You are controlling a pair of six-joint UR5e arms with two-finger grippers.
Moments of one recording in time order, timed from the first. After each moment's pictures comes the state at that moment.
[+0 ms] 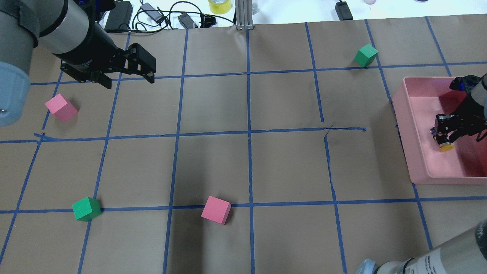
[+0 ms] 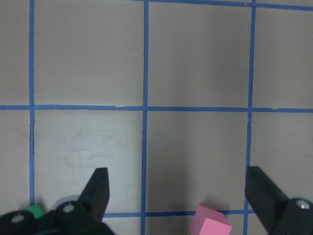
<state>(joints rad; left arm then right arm) -1.56 -1.46 -1.67 -1.38 1.49 -0.04 0.94 -1.20 1.86 -2.11 -1.65 -0.47</state>
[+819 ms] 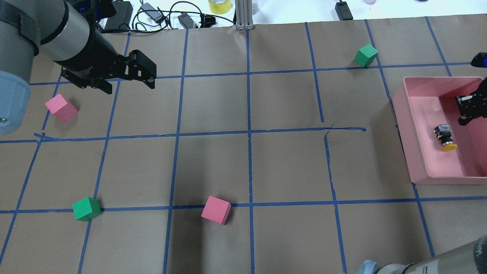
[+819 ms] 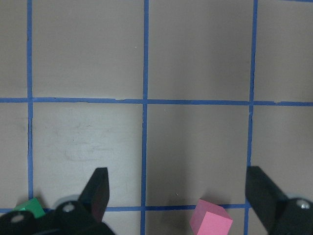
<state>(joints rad) -1.56 -1.45 -1.69 -1.38 1.49 -0.04 0.94 -1.29 1.72 -1.90 -1.64 -0.46</state>
